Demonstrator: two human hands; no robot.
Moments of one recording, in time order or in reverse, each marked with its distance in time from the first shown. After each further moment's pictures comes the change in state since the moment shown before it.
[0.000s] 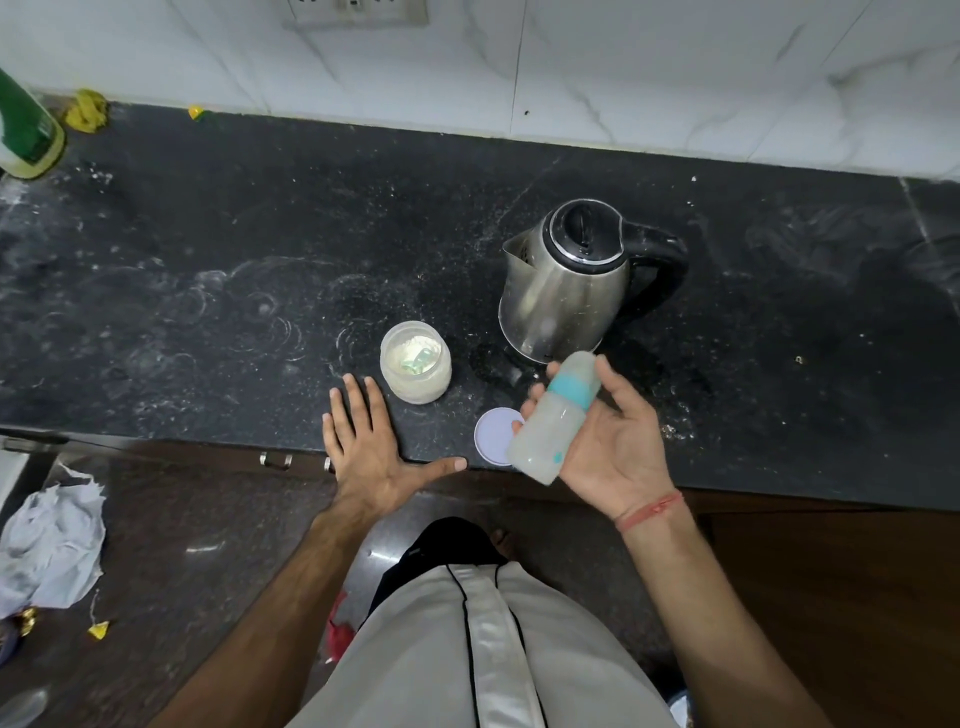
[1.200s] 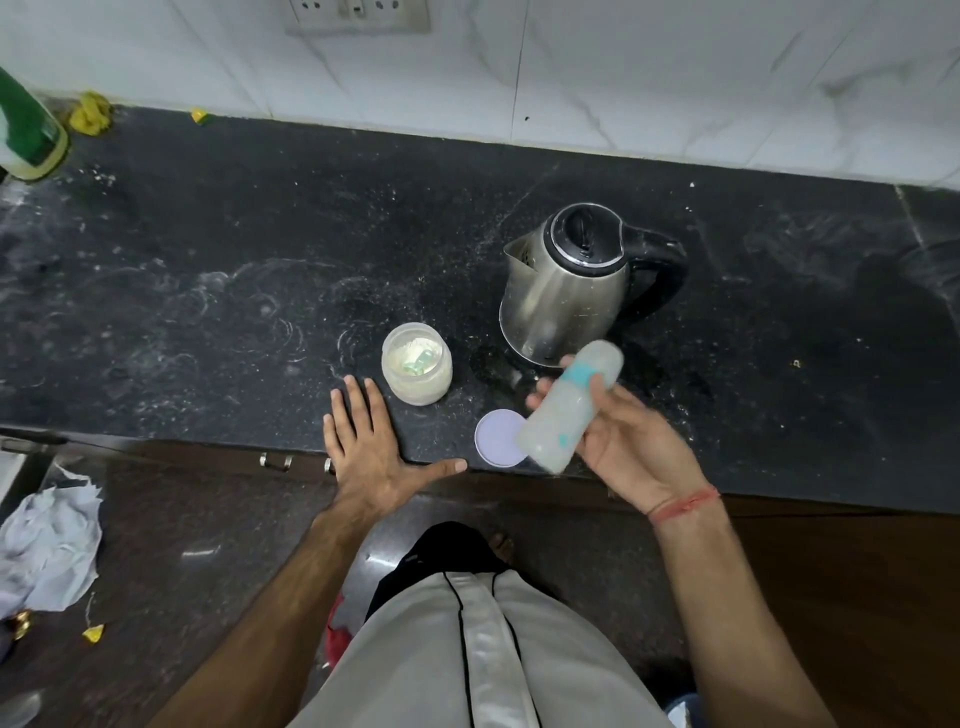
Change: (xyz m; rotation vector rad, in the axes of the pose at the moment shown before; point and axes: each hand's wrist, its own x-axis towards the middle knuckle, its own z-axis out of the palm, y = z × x) left_hand 0.000 0.001 -0.004 -0.003 -0.026 -0.010; right_hand -0.012 -0.020 -0.004 -0.293 -0.061 -0.112
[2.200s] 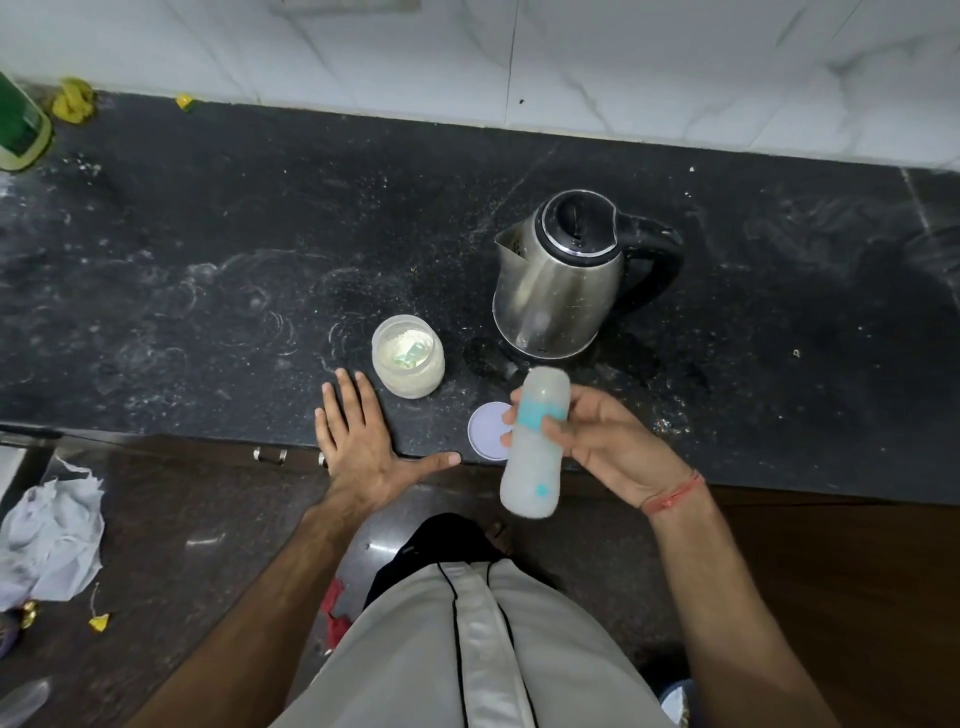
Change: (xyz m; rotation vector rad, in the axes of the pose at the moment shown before) left_hand 0.001 0.003 -0.002 0.015 -0.033 -0.018; right_hand 0.003 0.005 -0.005 -0.377 -0.089 0.034
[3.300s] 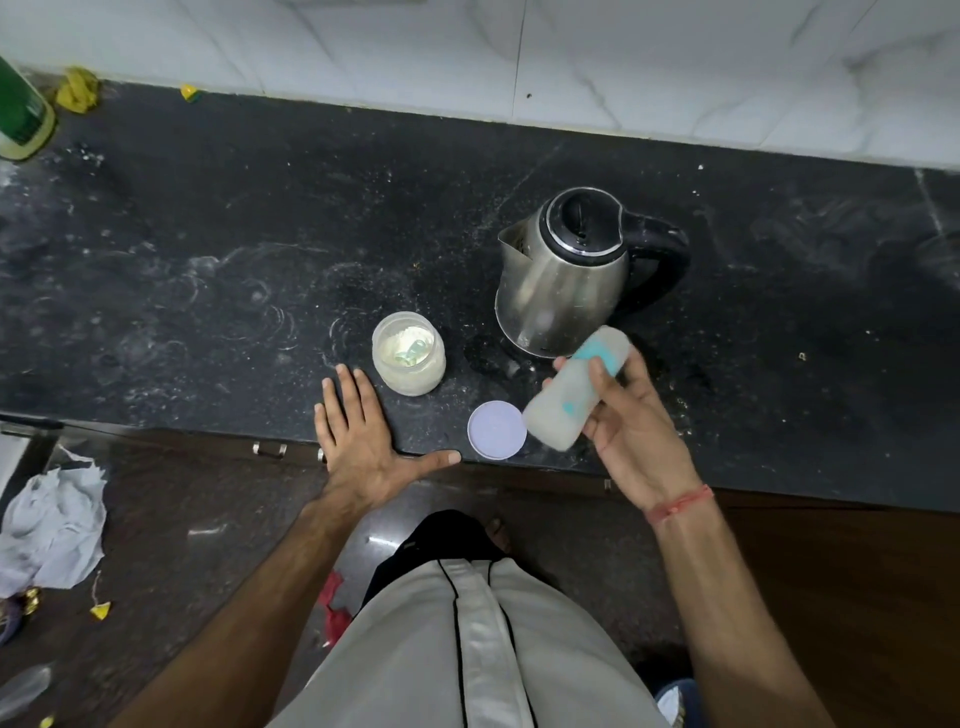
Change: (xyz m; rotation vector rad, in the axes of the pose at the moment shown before) left_hand 0.003 -0.003 0.001 0.016 0.005 -0.011; right_hand -0.005 -0.012 -0.002 0.142 0.227 -0.165
